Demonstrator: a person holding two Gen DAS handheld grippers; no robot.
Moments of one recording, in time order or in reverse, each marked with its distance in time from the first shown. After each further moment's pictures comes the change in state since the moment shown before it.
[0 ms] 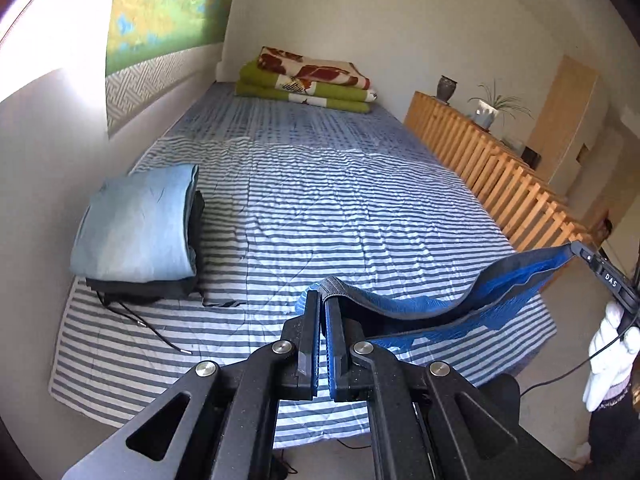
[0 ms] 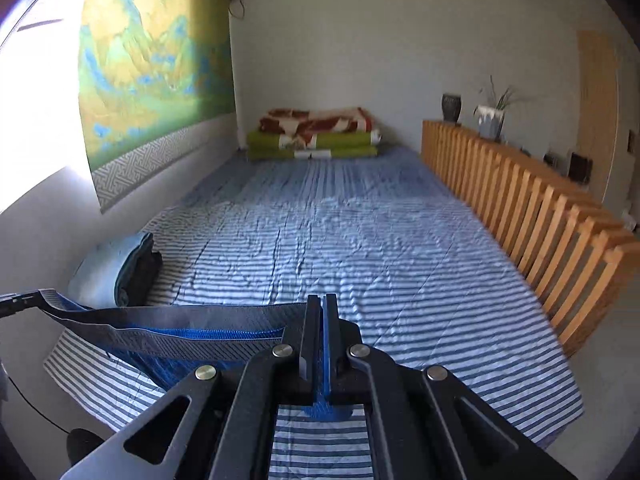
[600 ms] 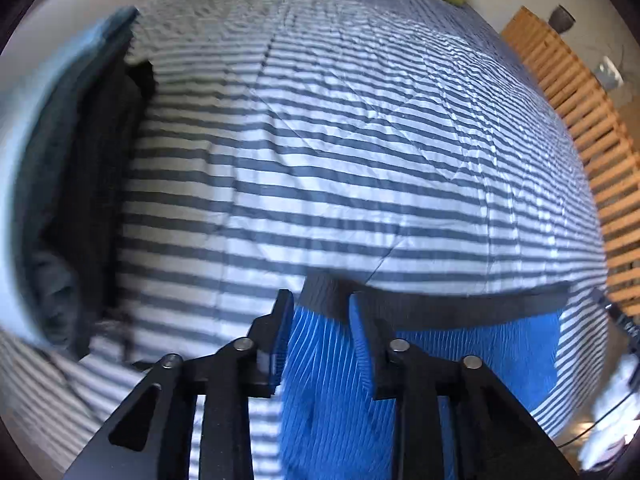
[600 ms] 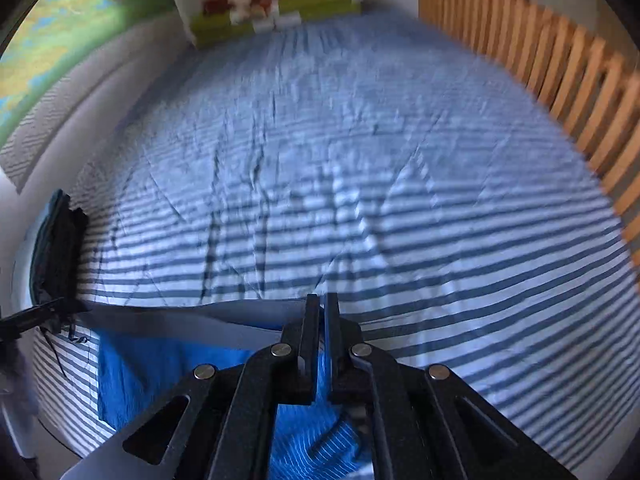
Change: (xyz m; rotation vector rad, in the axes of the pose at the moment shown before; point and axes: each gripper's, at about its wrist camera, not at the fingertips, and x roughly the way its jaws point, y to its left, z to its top) left arm 0.376 0.079 0.051 -0.216 0.459 0.120; right arm 0.345 -0.046 -0.045 0.188 0.570 0.027
